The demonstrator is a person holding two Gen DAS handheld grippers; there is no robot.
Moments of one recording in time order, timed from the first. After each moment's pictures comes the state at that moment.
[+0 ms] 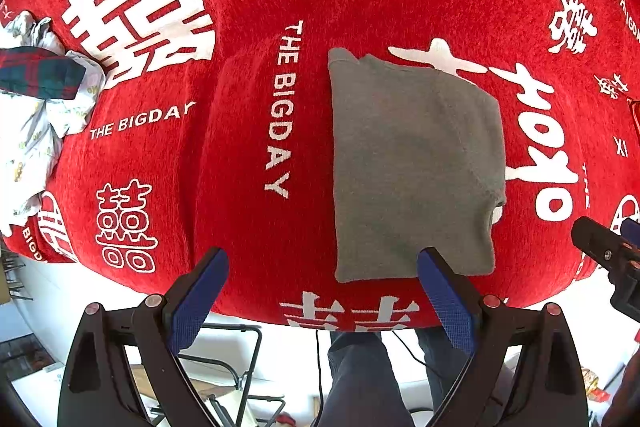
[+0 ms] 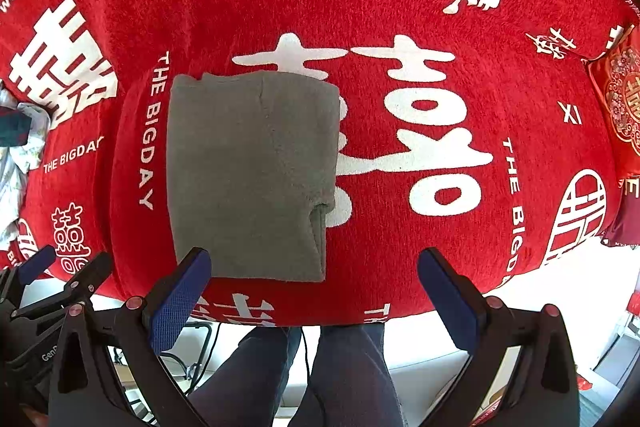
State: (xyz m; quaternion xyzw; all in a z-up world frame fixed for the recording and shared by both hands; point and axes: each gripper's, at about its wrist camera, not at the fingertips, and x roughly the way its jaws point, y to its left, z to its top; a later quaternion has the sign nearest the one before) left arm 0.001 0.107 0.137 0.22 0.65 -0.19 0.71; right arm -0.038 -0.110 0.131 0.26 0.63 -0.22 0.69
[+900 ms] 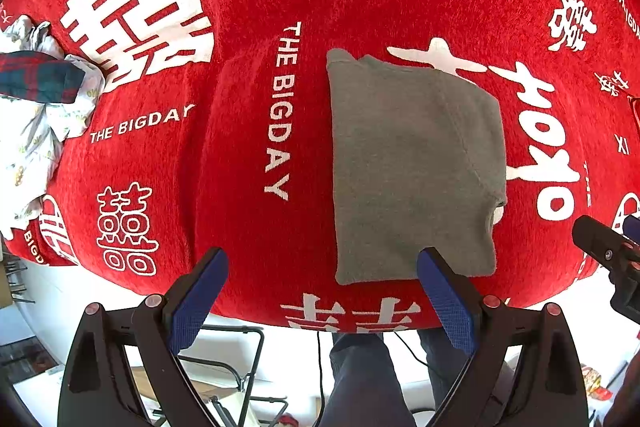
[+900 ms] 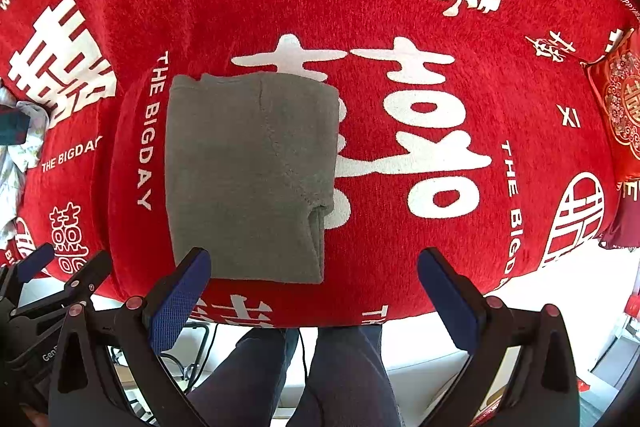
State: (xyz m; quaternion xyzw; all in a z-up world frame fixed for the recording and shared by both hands) left arm 0.004 0.106 0.135 0.23 0.64 -0.20 0.70; right arm -0.035 -0.111 0.132 0.26 0.63 -0.22 0.70
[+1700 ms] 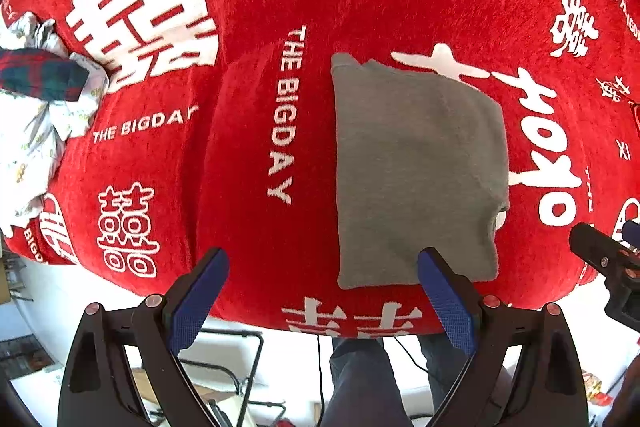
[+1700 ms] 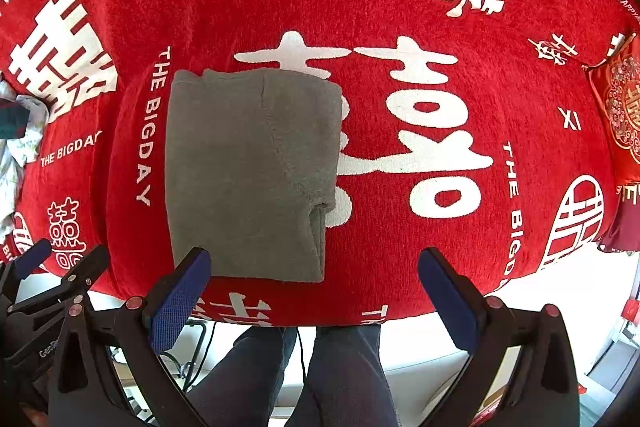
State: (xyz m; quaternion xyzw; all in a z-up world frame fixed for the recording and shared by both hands) left arm 0.001 0.107 0.137 0.22 0.63 -0.19 0.72; right arm -0.034 -0.107 0.129 0.25 0.64 -0.22 0.70
